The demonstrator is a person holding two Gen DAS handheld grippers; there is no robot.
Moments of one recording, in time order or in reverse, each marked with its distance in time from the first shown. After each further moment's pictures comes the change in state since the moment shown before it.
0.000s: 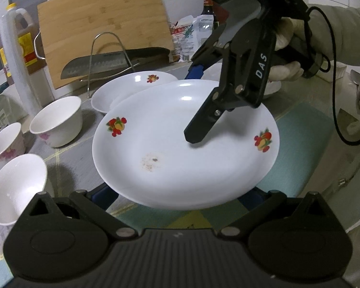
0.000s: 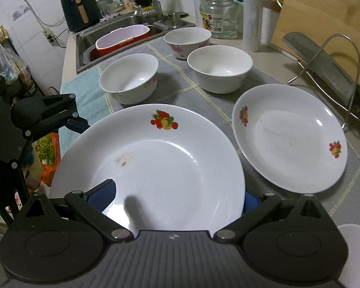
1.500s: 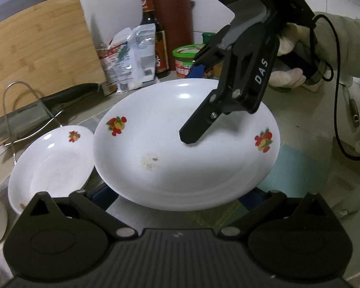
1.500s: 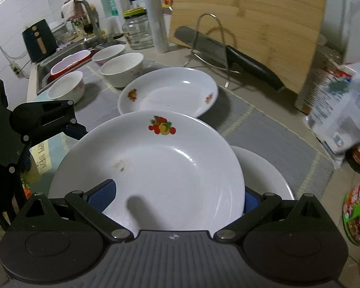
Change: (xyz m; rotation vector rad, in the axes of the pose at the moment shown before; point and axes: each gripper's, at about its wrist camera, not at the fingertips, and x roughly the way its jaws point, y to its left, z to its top) left arm 0.099 -0.076 0.105 0.142 -0.010 -0.134; right arm -0.098 -0.116 -0.101 0.169 -0.100 -0.148
